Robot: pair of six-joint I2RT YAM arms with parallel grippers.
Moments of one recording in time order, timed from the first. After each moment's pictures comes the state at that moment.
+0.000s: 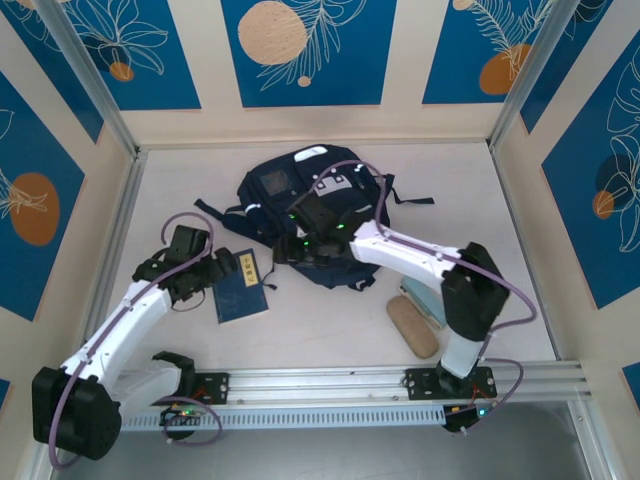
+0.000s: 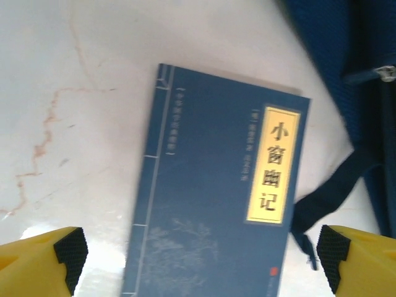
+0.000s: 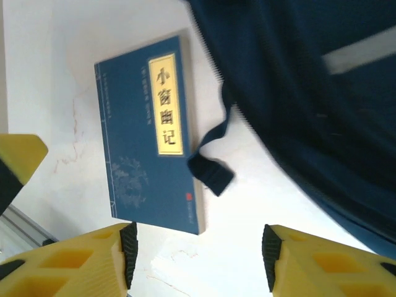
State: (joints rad) left arm -0.26 1.01 0.71 -0.76 -0.07 -0.77; right arm 0.90 1.78 1.42 -0.62 -0.17 0.83
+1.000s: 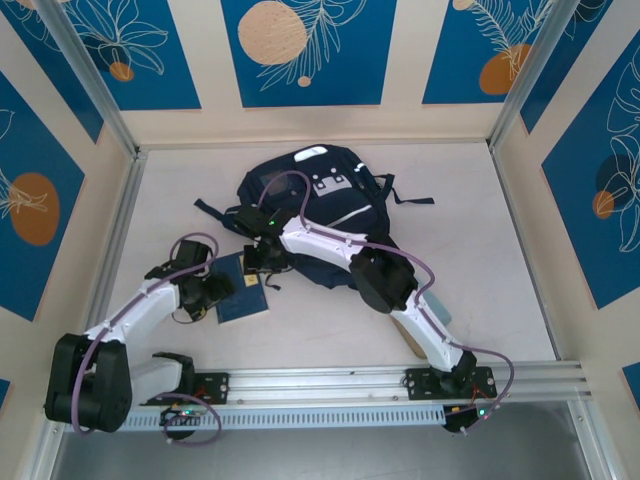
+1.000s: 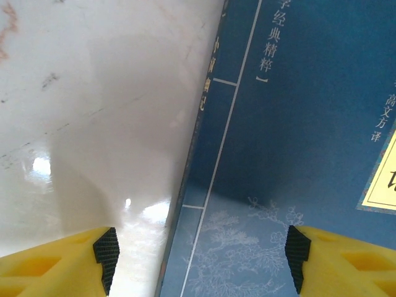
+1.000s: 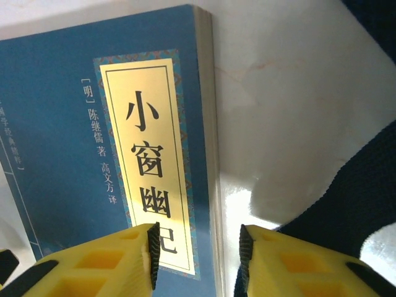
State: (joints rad) left arm -0.18 1.16 0.55 -0.67 0.09 -0.75; right arm 0.96 2.37 2.01 -0.89 -0.16 0.79
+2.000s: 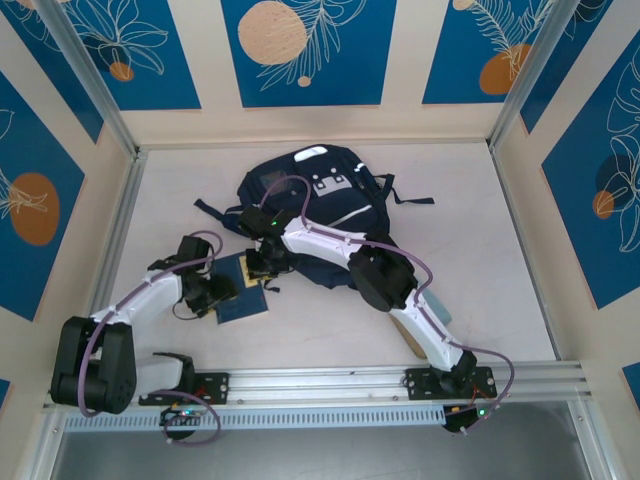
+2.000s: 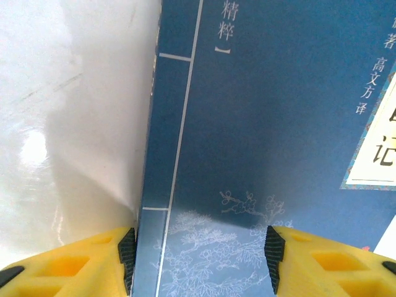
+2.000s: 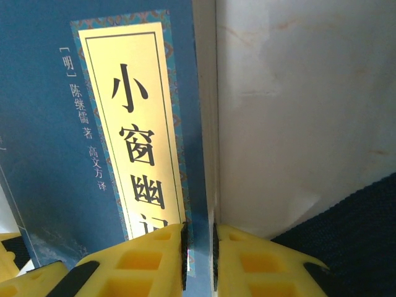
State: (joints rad) left arm -0.17 1.24 0.59 -0.69 0.20 -0.66; right arm 0.95 2.38 1.98 -0.87 -0.26 0.75
